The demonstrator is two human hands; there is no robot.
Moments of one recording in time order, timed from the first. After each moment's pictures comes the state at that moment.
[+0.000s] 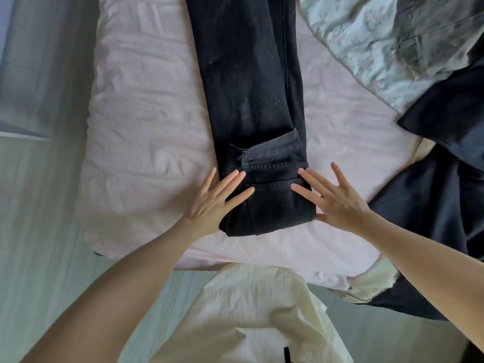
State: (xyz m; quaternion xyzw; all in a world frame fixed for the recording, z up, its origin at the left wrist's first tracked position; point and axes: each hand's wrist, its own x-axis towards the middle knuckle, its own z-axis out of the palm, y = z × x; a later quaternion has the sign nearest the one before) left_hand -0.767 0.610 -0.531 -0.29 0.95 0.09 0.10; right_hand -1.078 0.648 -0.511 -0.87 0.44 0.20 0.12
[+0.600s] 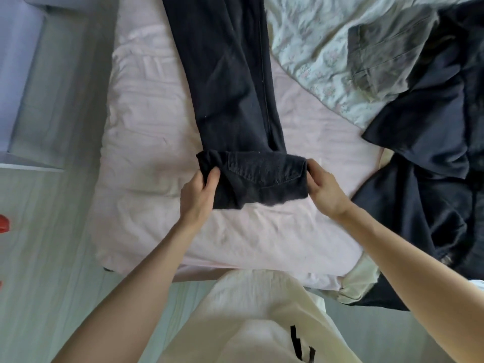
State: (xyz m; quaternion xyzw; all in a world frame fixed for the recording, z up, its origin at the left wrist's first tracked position) left_hand -0.802 0.577 -0.438 -0.70 0.49 0.48 -0.19; right_hand -1.046 0.616 -0.414 -0.50 0.70 -0.20 0.47
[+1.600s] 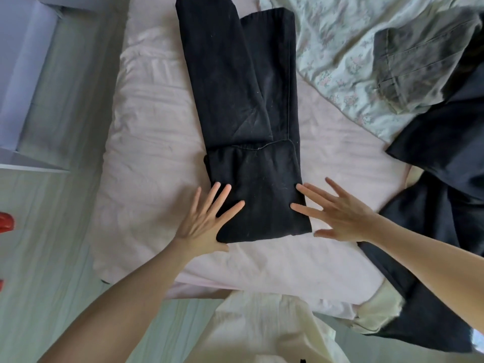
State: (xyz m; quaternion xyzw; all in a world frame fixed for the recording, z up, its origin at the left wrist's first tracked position) left_hand -0.757 0.589 -0.514 -0.36 0.91 0.10 0.16; right_hand -1.096 0.613 -0.494 -0.88 0.40 0.19 0.15
